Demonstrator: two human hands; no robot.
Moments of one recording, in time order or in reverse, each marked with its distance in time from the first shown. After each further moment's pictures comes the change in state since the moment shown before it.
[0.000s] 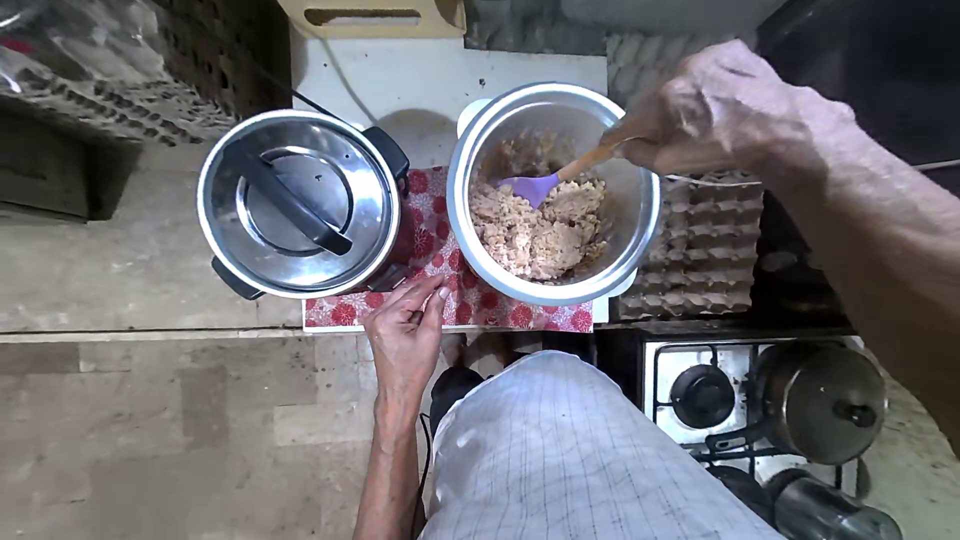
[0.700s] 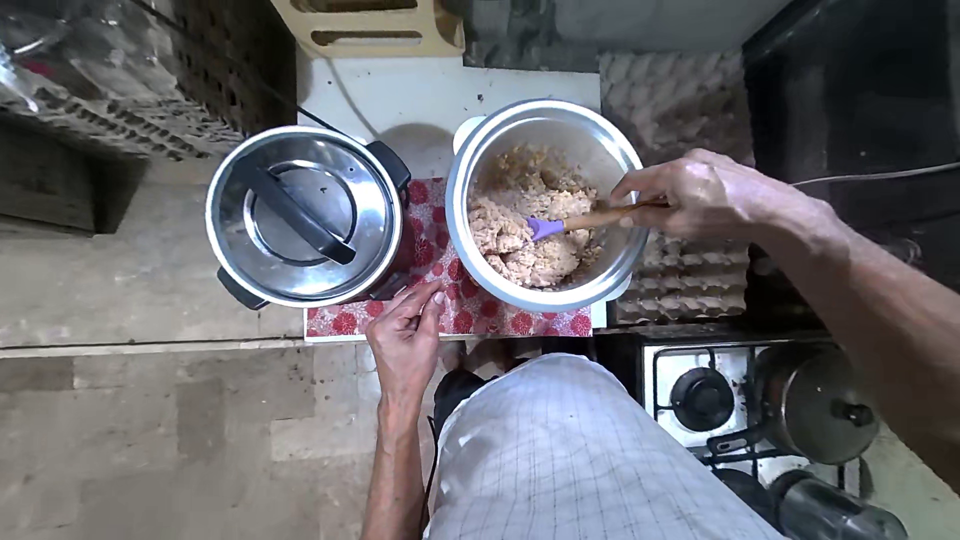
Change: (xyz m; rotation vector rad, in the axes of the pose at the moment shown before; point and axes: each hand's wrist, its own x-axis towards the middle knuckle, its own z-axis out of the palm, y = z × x) left_hand 0.000 -0.011 0.001 -0.098 0.027 -0.012; right_hand -0.048 -0.023 0.032 0.322 -0.085 0.190
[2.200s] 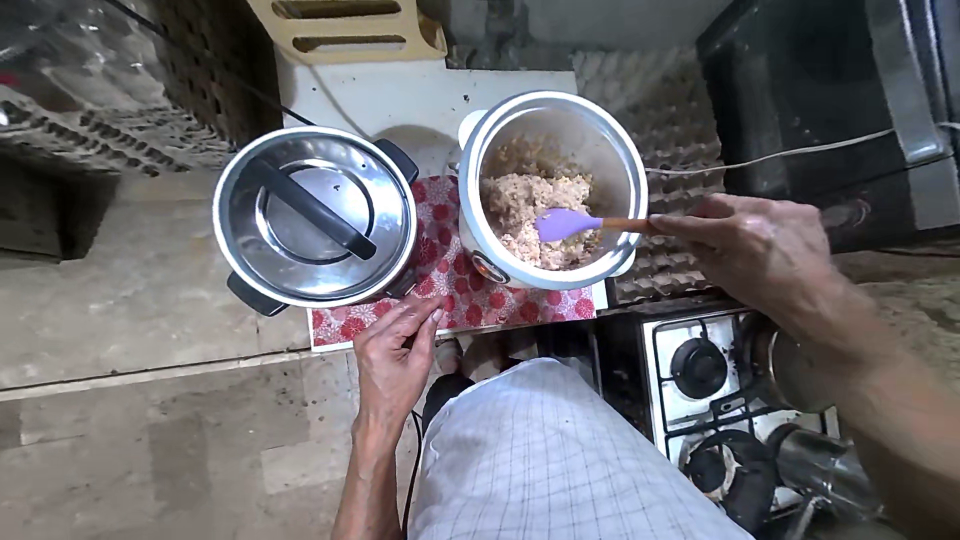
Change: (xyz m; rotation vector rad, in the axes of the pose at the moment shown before) left_hand -0.003 -0.018 -0.062 -0.004 -0.184 0.232; right_hand -0.097 -0.091 0.038 -0.297 0.341 0.287
